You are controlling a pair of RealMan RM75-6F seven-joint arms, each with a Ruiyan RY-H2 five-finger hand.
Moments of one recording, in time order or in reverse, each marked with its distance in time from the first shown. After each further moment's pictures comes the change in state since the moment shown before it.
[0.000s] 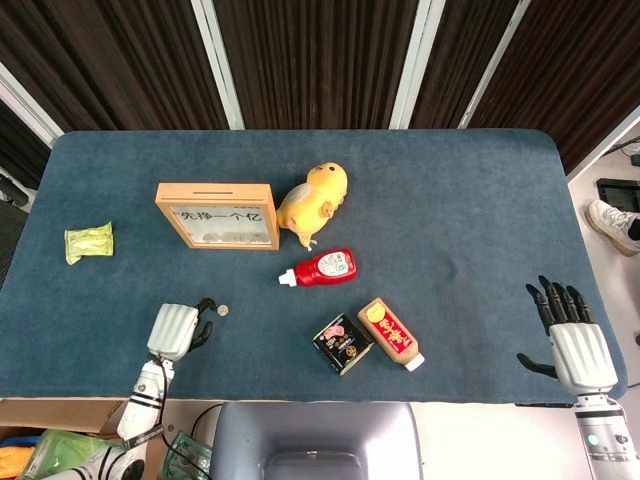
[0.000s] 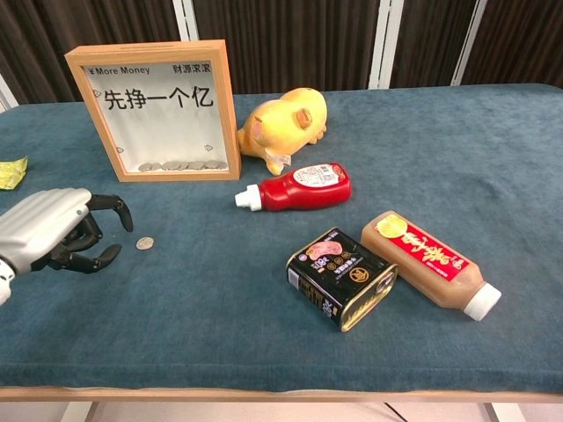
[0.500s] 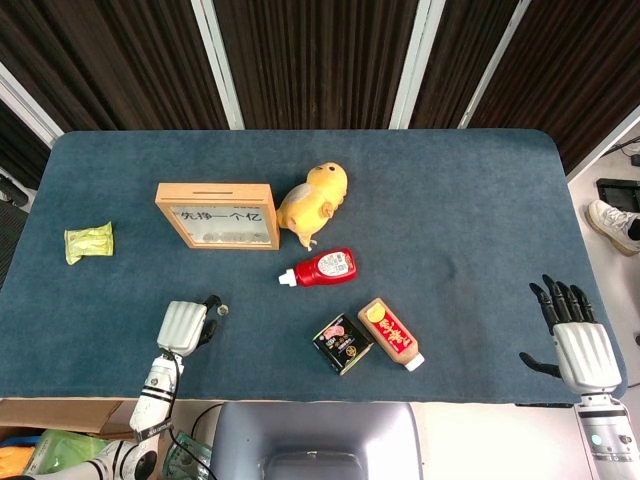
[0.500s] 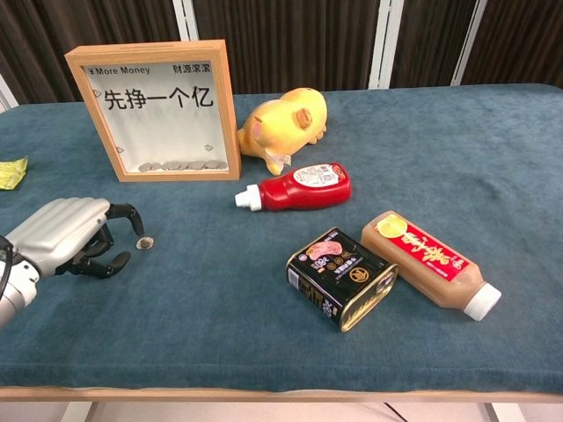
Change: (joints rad) left arm -0.033 -0.059 -0.008 0.076 -0.066 -0.048 0.080; right arm -0.001 0.008 0.002 0.000 0.004 0.002 0.015
